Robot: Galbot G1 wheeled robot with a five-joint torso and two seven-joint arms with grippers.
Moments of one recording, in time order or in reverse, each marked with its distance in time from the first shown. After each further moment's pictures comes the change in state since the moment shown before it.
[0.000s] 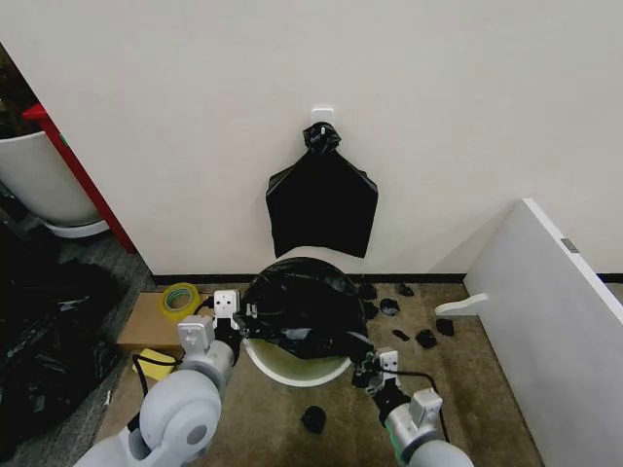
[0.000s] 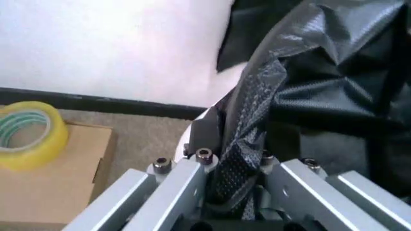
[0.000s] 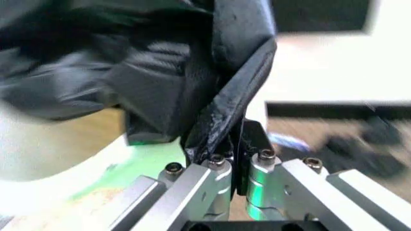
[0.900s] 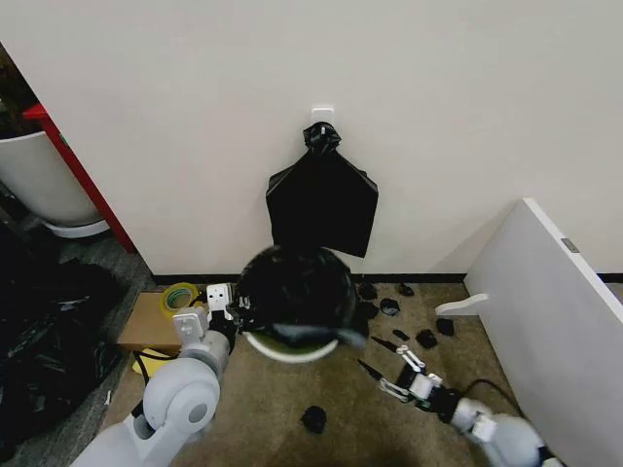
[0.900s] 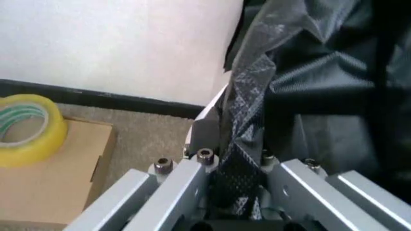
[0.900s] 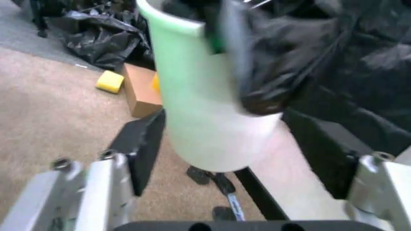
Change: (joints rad) left arm -0.014 -0.028 -0.029 0.052 -0.015 -0.006 0.016; right arm 0.074 -0.034 0.475 -0.367 -0.256 0.650 -0.874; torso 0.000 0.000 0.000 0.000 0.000
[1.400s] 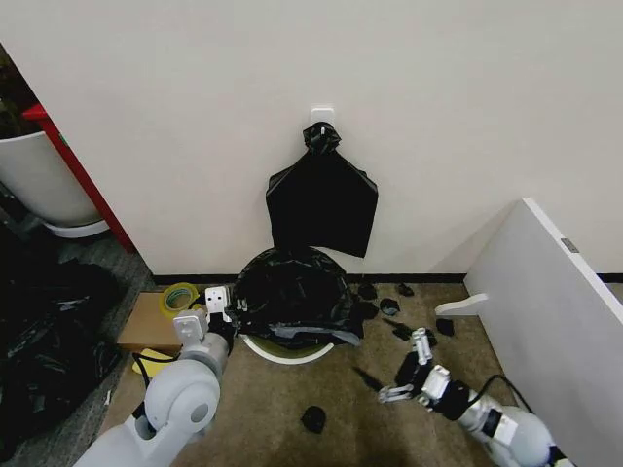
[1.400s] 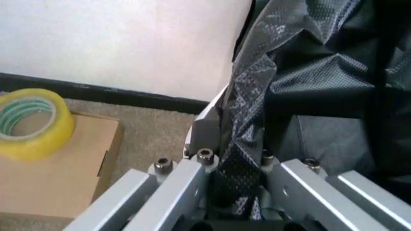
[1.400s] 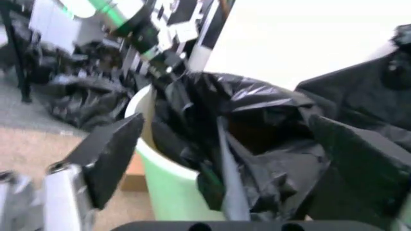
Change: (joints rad) left arm 0.015 -0.011 -0.001 0.014 0.025 -0.001 0.003; right arm -0.057 0.035 -0.106 0.230 -0.067 -0.062 0.198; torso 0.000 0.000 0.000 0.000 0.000
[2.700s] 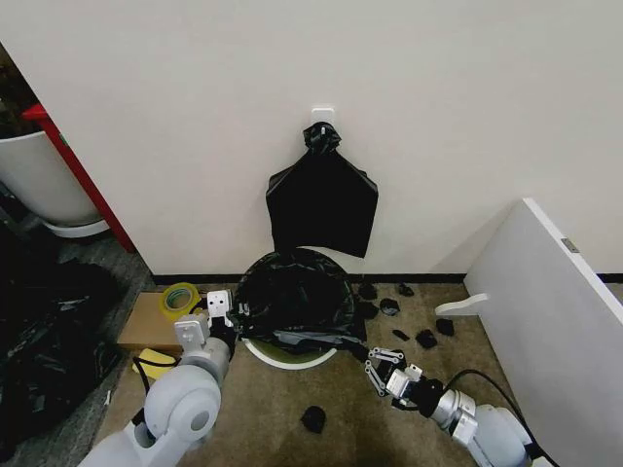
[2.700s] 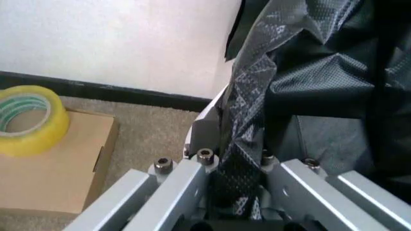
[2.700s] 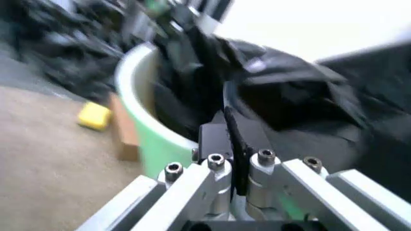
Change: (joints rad) left arm 0.017 0.002 0.006 -0.023 0.003 0.002 -0.003; right arm 0.020 0.031 -0.027 0.002 -0.168 -0.049 0.061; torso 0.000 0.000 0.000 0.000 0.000
